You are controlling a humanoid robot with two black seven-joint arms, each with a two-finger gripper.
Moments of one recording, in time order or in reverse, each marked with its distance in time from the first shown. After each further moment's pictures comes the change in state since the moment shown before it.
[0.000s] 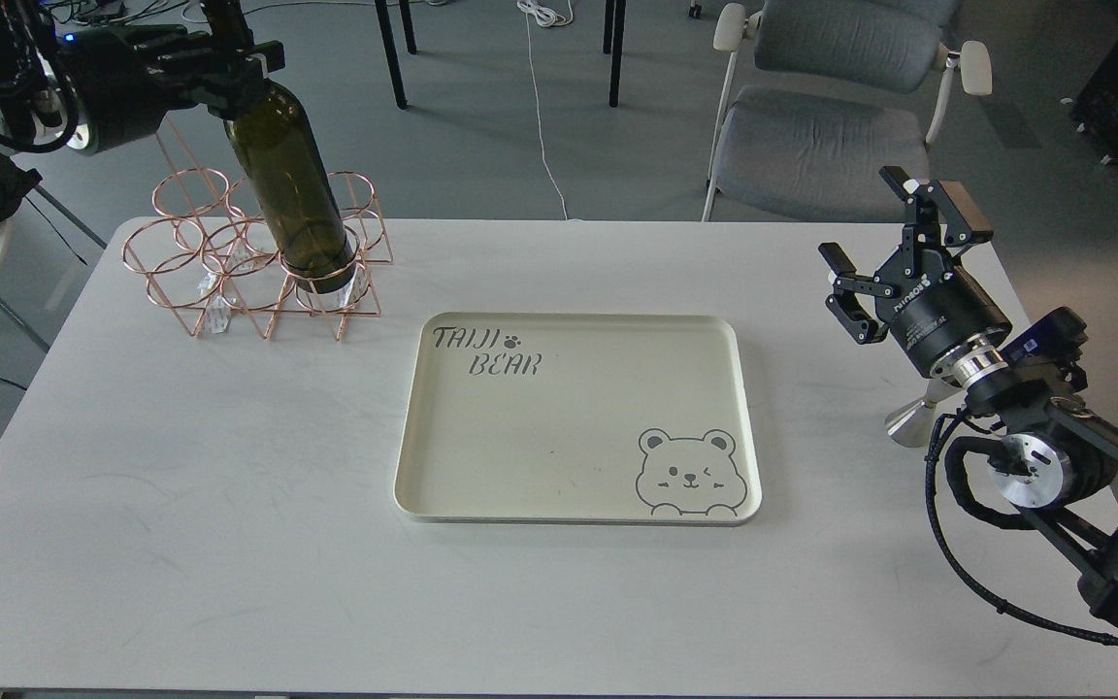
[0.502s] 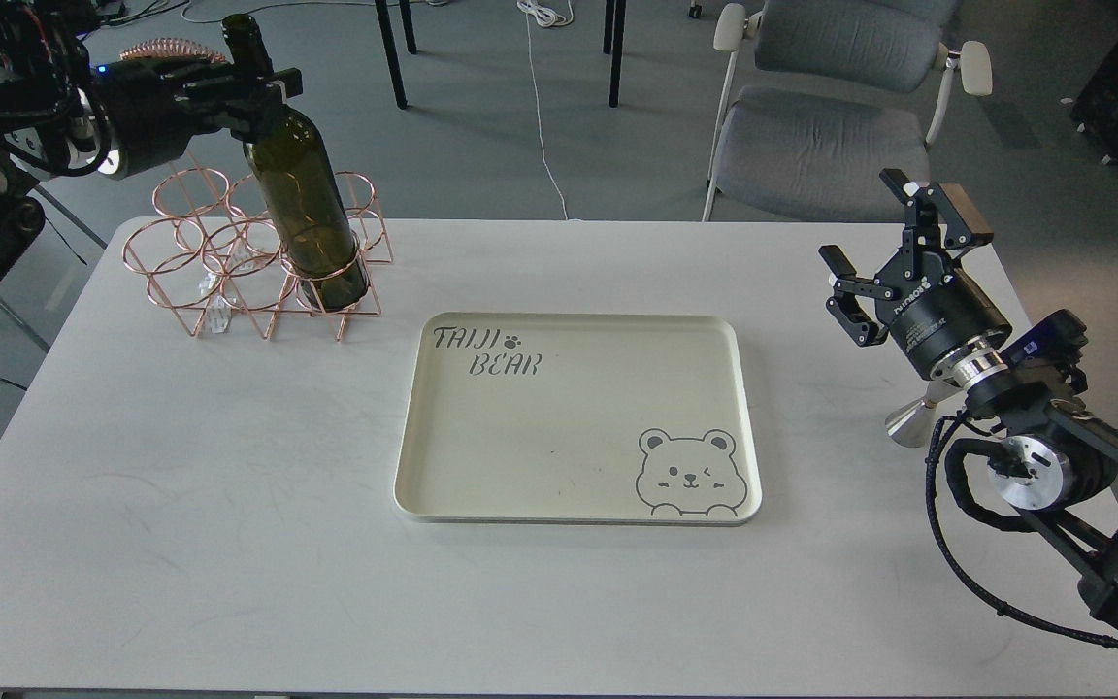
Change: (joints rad) left arm 0.027 -0.047 -0.001 0.048 0.000 0.015 0.000; right arm -0.003 0.000 0.000 0.000 0.000 -0.002 0.000
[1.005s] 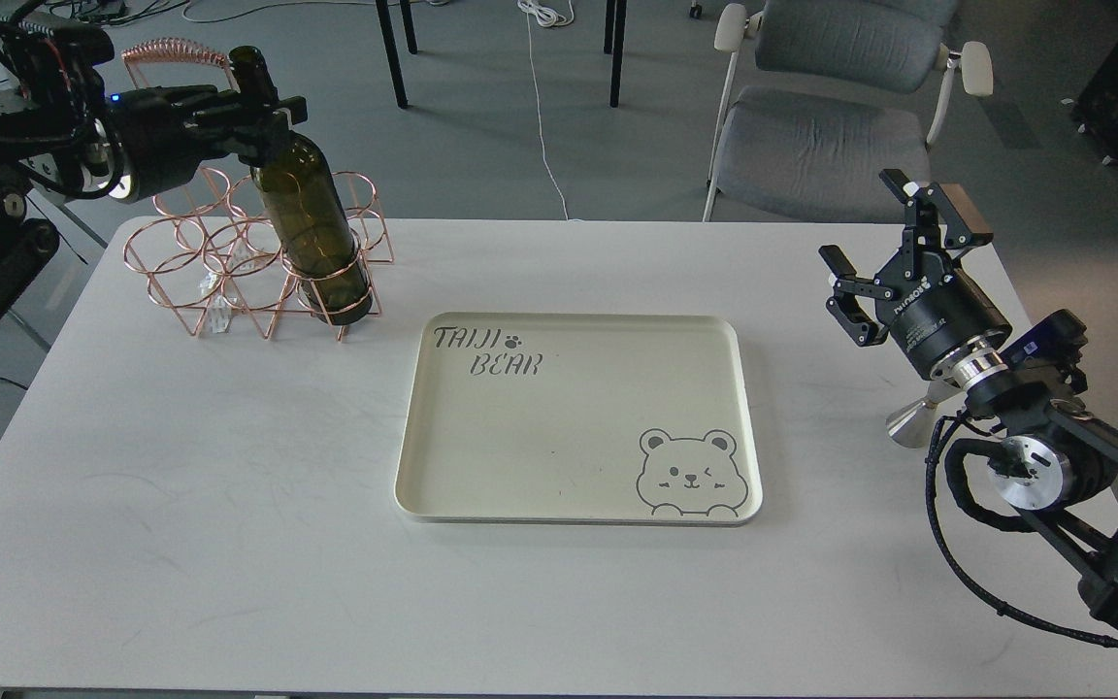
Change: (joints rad) left arm 0.027 -0.023 0.000 0.024 0.000 0.000 0.000; right arm 0.000 0.000 0.000 0.000 0.000 0.000 0.000
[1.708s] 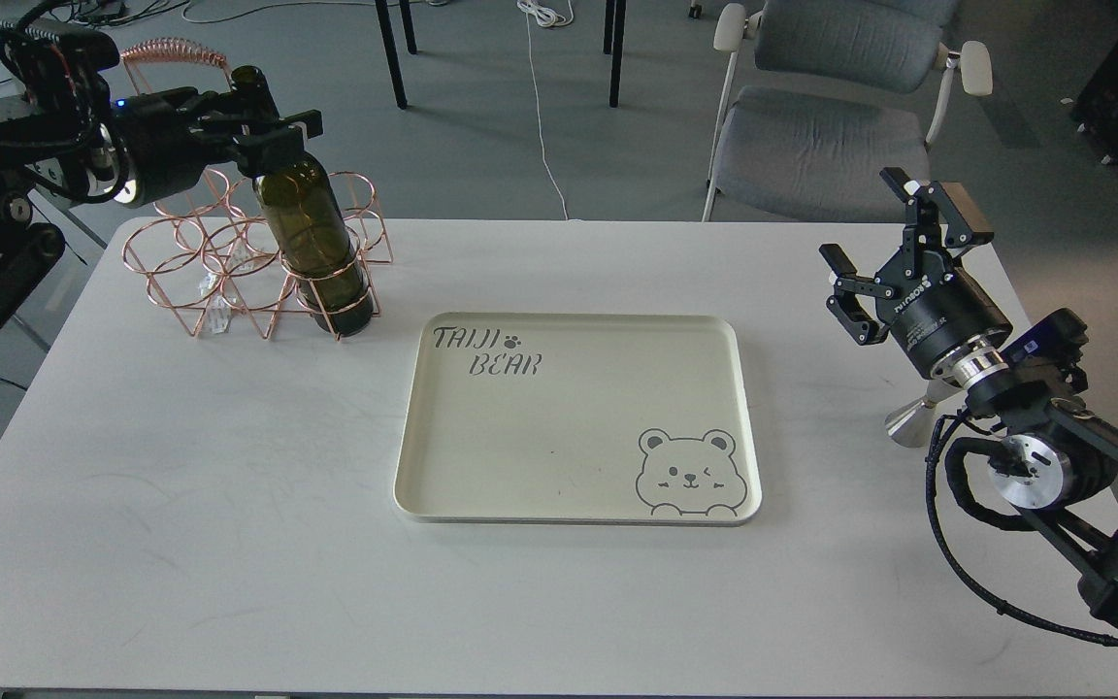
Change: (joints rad) left arm 0.004 -0.004 0.000 -0.001 -0.027 0.000 0.000; right arm 0.001 0.000 0.002 0.000 0.000 0.000 0.000
